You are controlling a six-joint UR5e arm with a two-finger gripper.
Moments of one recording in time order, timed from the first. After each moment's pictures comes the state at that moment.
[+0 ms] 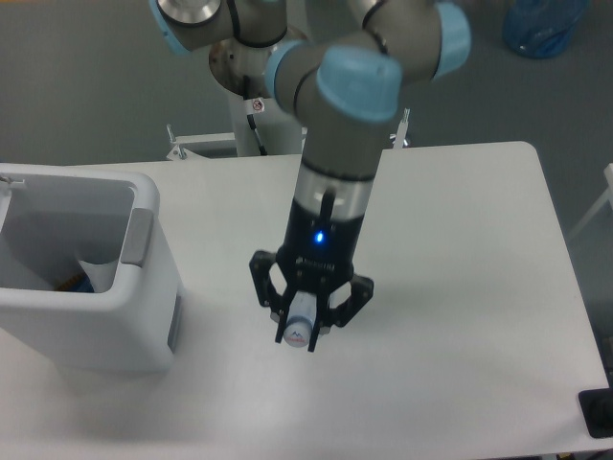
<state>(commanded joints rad) 2.46 -1.86 -1.34 -0.88 0.97 0.40</state>
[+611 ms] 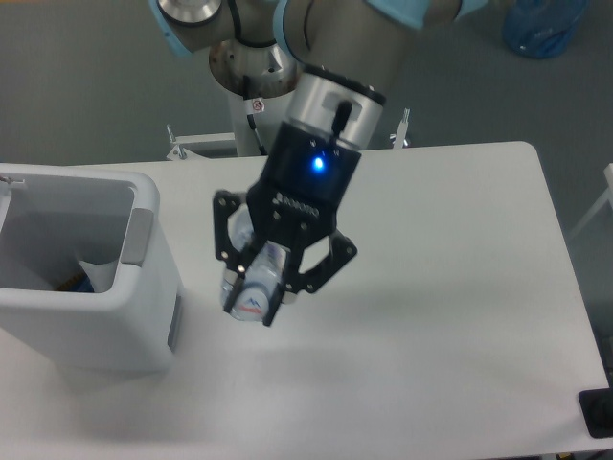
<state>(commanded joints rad) 2.45 -1.82 -1.26 -0.87 0.77 0.17</state>
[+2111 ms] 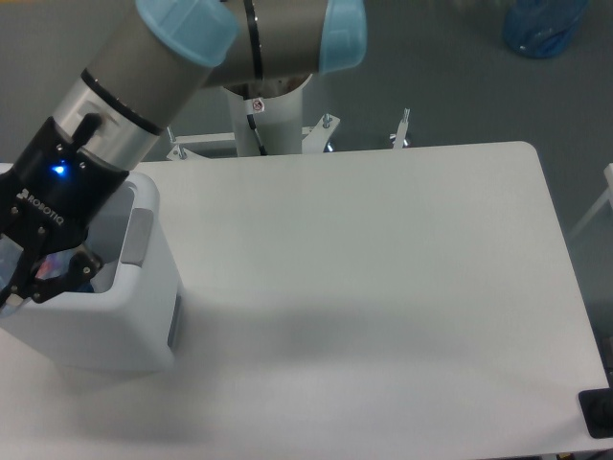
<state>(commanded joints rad) 2.17 -1.89 -1.29 -0.77 0.74 0.18</state>
